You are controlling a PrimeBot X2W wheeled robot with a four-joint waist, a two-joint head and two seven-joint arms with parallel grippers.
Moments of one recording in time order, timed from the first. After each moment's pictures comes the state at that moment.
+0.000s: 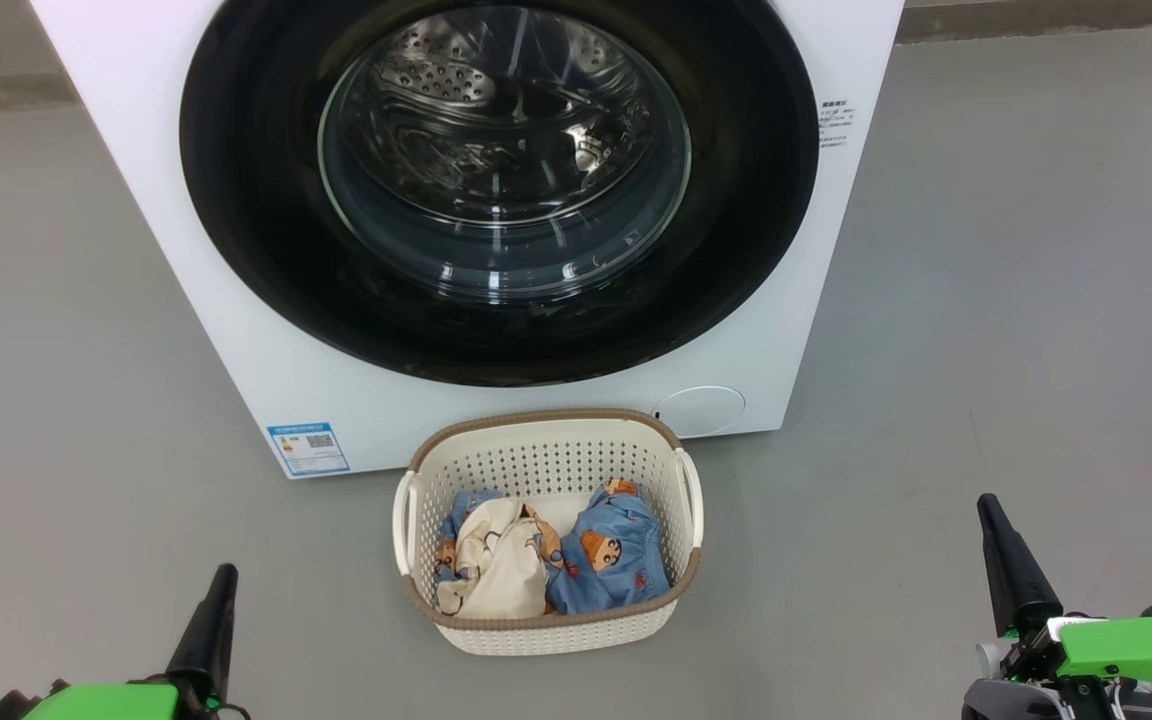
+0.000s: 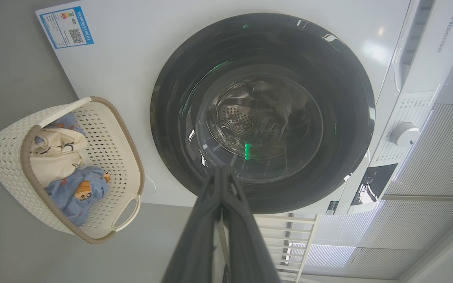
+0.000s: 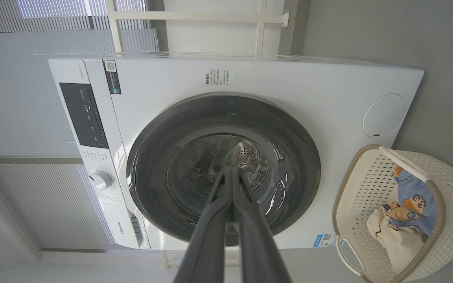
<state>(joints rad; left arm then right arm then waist) -0.07 0.04 0.08 0.27 -1.60 -0.13 0.11 -0.10 -0.04 -0.14 0.28 1.60 0.13 0.11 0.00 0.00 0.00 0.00</state>
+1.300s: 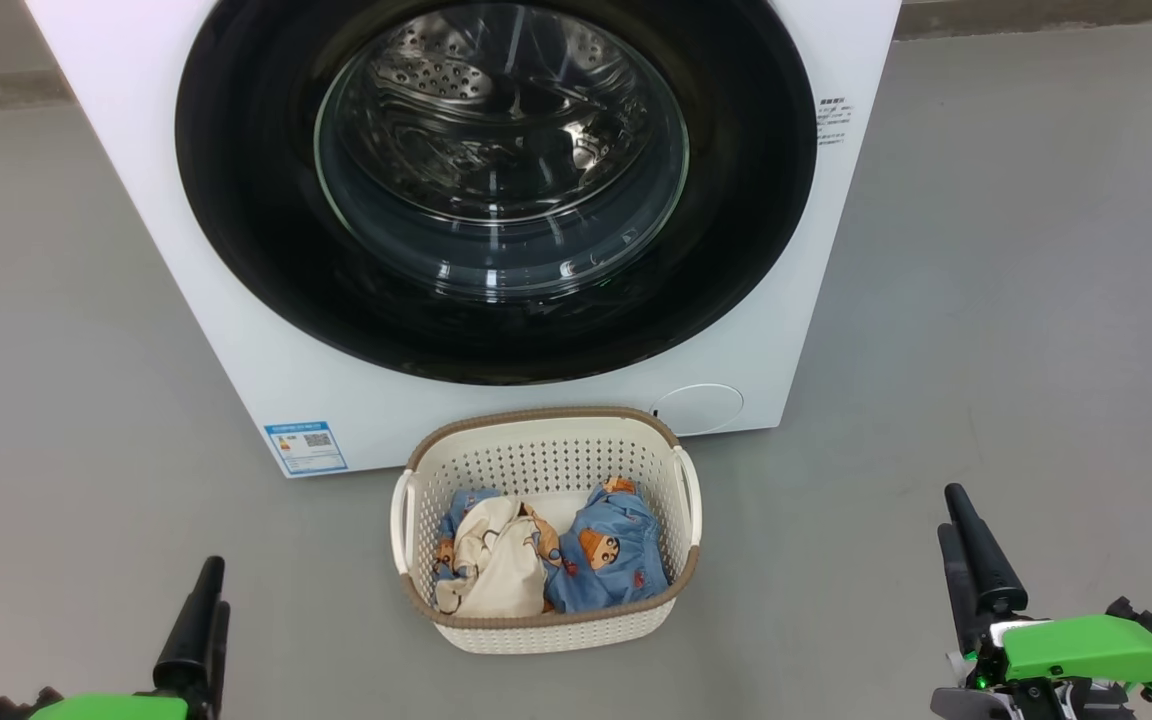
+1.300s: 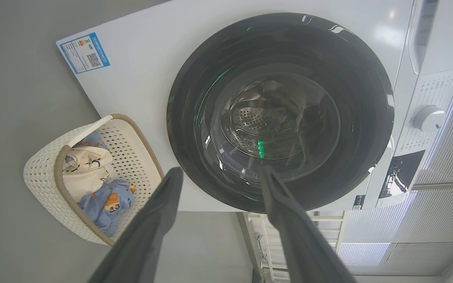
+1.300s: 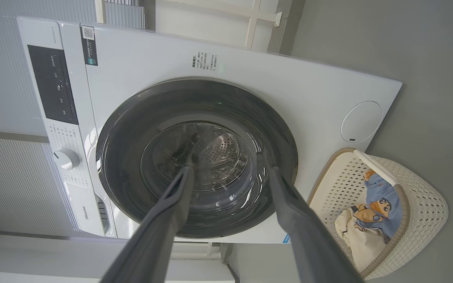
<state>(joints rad) -0.04 0.07 0.03 0.26 -1.53 -0.13 0.04 -0.11 -0.03 -0.07 0.31 1.47 0.13 0.03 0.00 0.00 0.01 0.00</state>
